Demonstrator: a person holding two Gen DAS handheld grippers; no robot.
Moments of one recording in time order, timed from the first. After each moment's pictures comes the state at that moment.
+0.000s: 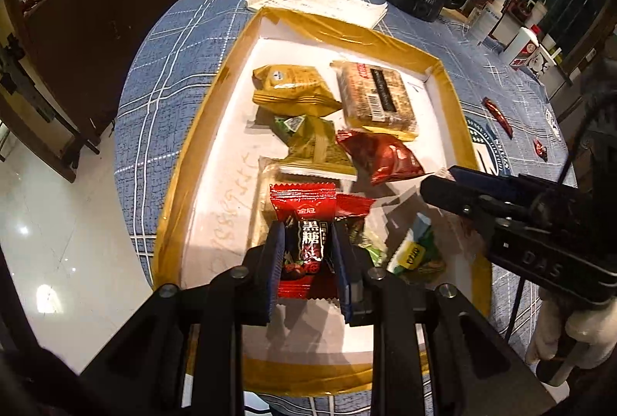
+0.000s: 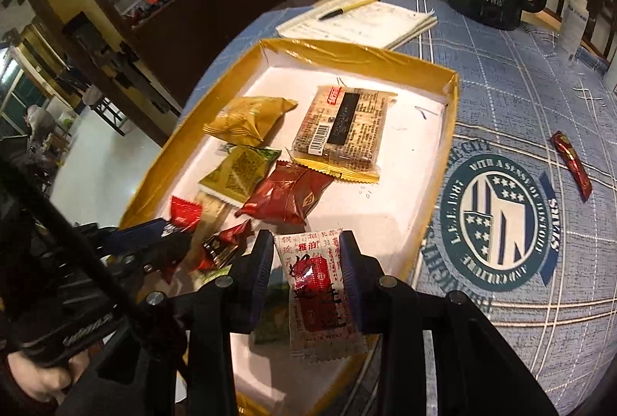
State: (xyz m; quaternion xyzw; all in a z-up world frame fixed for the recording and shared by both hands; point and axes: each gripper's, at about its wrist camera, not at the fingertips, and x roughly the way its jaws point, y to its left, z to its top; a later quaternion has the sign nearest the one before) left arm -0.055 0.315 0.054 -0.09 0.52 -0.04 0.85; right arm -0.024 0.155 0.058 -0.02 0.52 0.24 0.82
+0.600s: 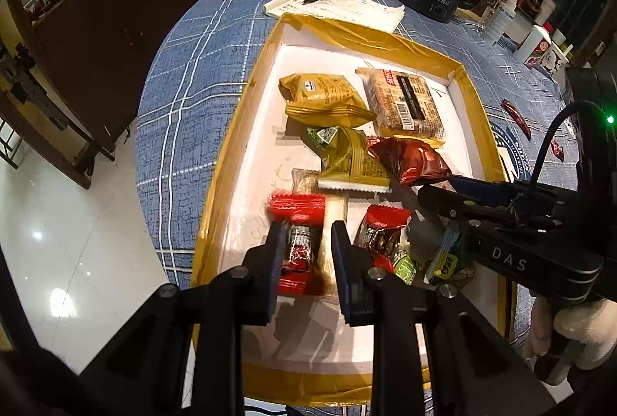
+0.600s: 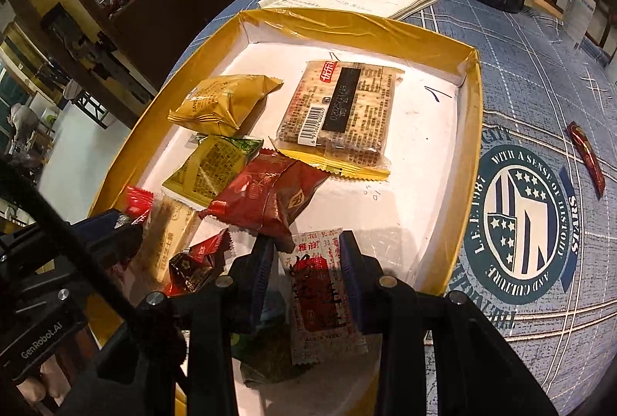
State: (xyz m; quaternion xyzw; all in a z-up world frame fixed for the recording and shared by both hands) left arm -0.049 0.330 0.054 -0.07 0.52 -0.02 0.85; right arm -0.017 0.169 0.038 -0.04 0.54 0.21 0.82
